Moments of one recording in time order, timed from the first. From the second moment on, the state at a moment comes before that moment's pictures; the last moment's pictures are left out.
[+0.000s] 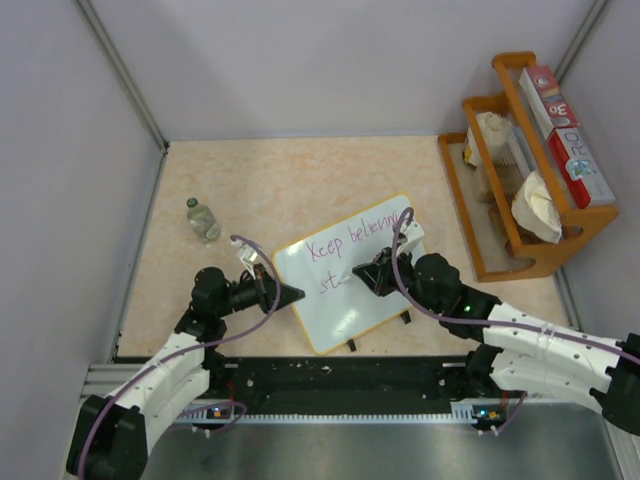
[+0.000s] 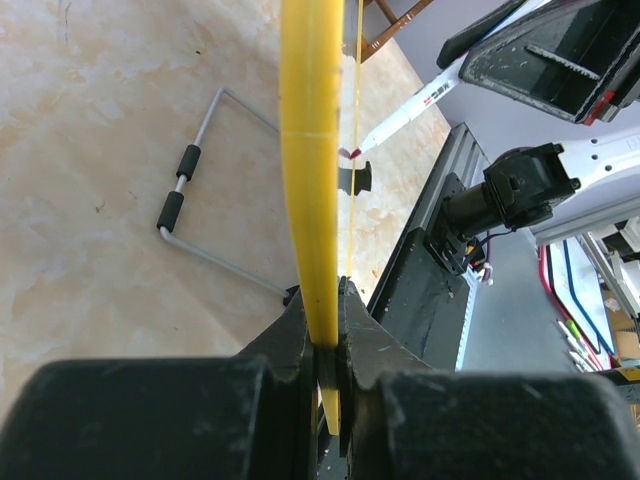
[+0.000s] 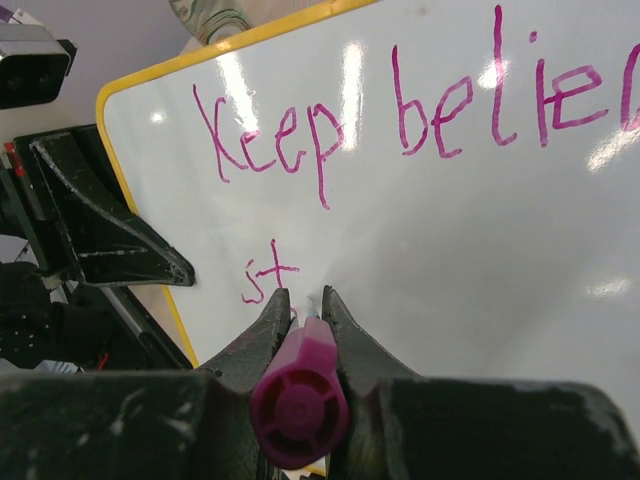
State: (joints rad) left arm -0.33 0.74 0.14 0.42 0.81 -0.63; right arm 0.95 0.90 0.52 0.15 0.13 0.53
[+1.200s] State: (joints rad) left arm -0.33 0.74 0.14 0.42 0.81 -0.63; right arm 0.92 0.91 0.59 0.13 0.15 0.46
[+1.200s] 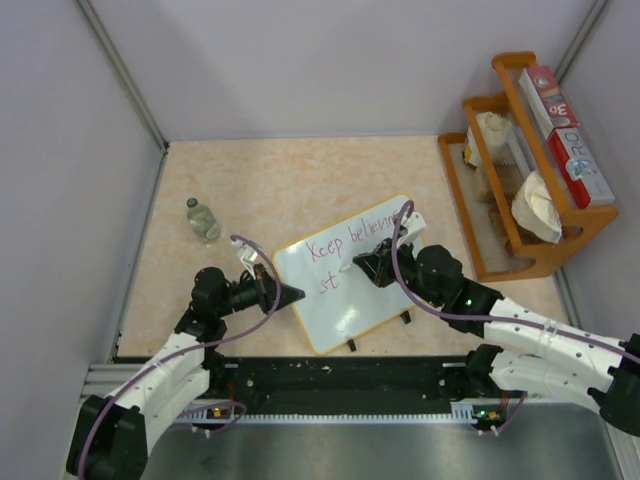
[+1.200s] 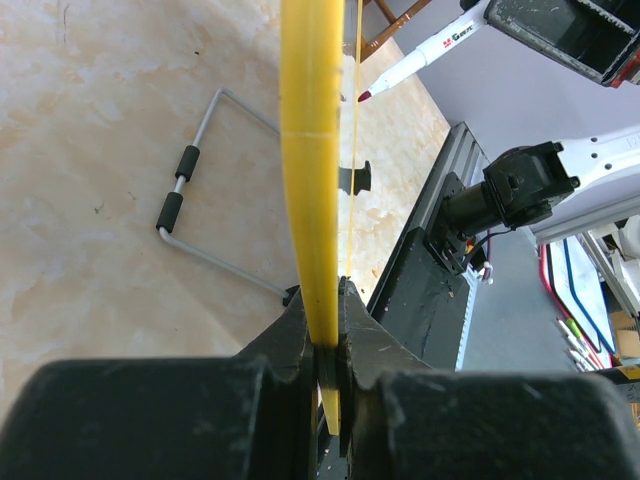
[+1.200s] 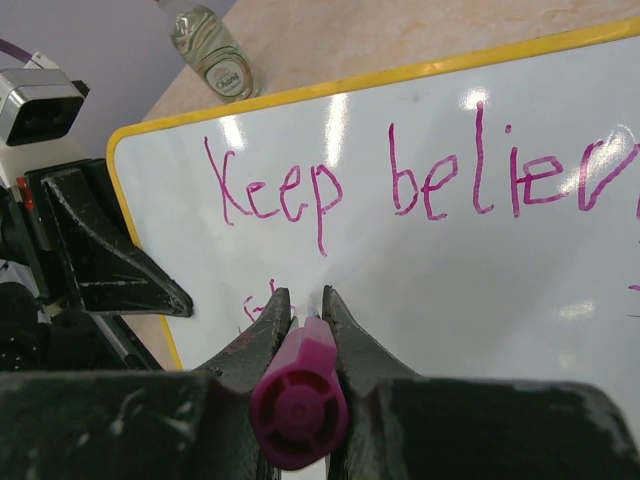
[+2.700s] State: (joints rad) left arm -0.33 0.74 0.14 0.42 0.81 -0.63; right arm 0.92 0.89 0.52 0.14 0.11 0.48
